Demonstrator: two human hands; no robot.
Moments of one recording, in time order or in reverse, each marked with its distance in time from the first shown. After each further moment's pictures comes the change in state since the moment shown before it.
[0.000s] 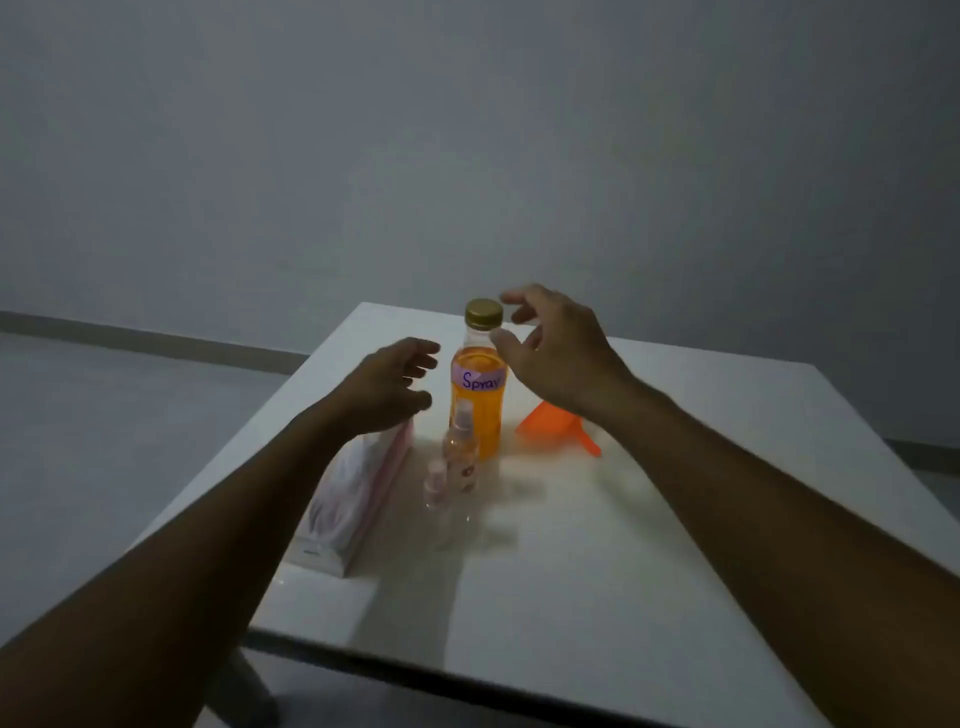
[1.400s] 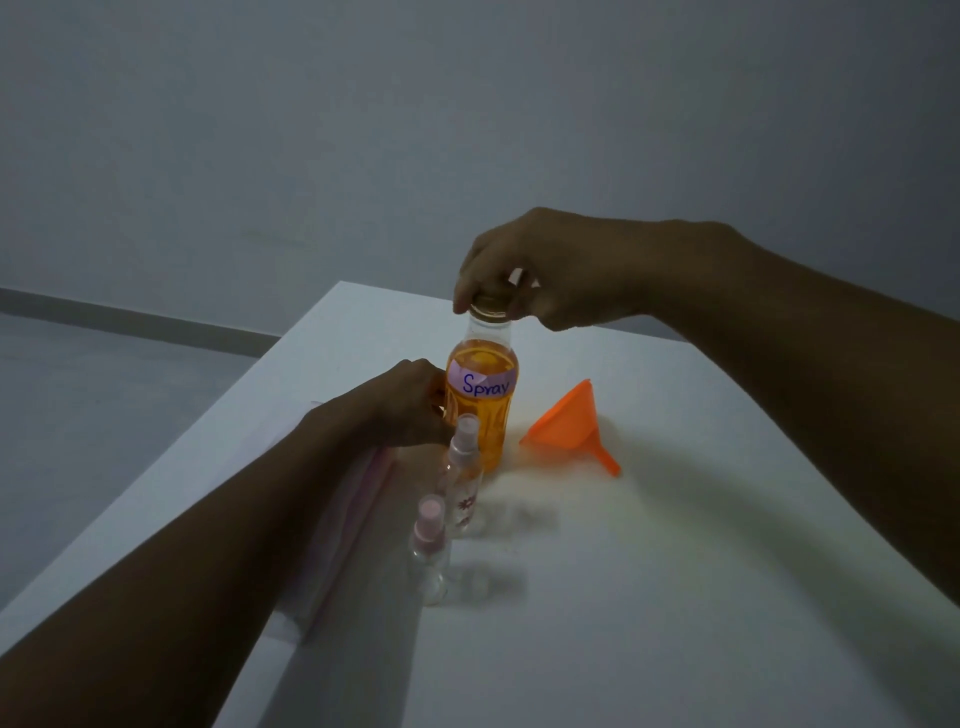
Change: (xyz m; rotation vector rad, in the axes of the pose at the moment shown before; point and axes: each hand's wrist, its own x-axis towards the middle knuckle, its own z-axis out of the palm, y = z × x) left_hand 0.055 -0.029 0.041 0.103 -0.299 0.185; right_hand 0.090 -0.014 -0.024 -0.488 -0.616 -0.387
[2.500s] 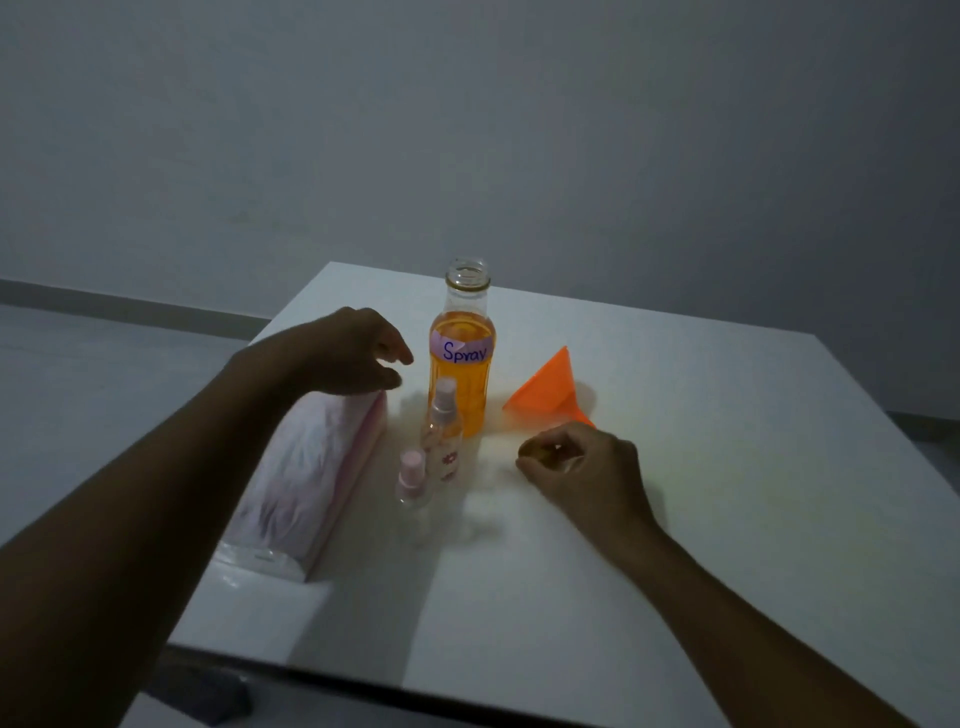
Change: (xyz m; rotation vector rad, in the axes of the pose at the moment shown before) left_hand -0.040 0.025 -0.048 0.288 -0.047 -0.187; right_hand -0.104 -0.025 0.221 0.607 0.635 0.696
